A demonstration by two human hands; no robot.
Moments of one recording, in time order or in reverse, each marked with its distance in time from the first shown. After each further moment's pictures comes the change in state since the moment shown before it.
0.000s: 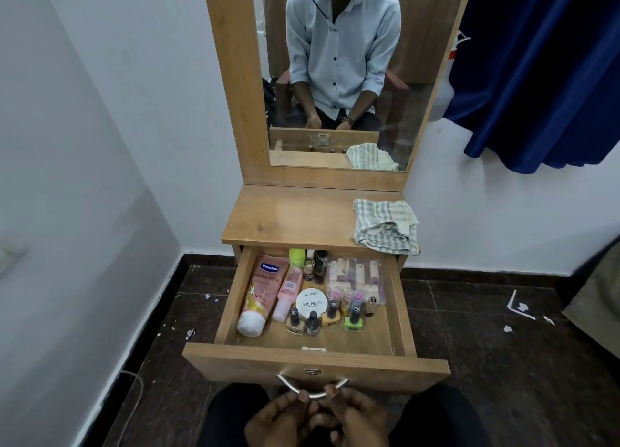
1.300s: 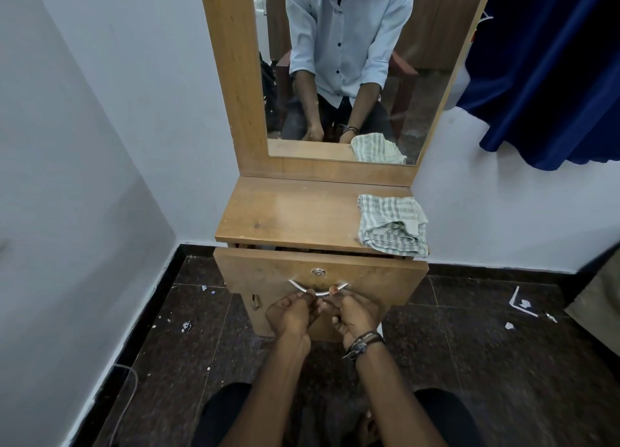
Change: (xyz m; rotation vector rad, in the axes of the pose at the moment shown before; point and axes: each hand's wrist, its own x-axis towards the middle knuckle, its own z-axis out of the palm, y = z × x) left_hand 0.086 0.103 0.112 -0.137 0.244 0.313; right_hand 0.129 -0.091 0.052 0.123 0.133 -0.054
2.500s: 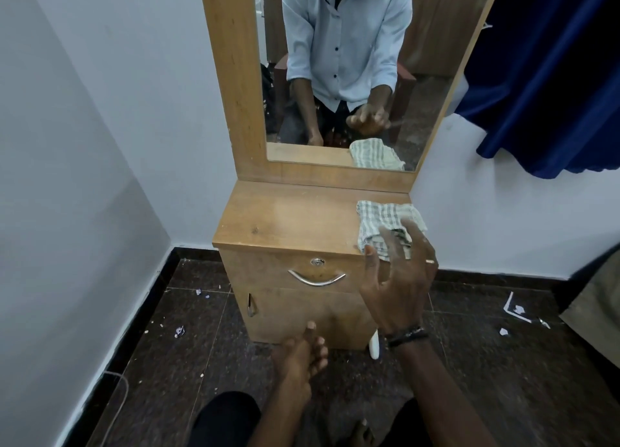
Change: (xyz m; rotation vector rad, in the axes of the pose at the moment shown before) left_hand -0.011 -0.044 -0.033 0.173 -0.024 -0.142; right_hand -0.017 -0.078 -0.023 -0.851 0.530 -1.574
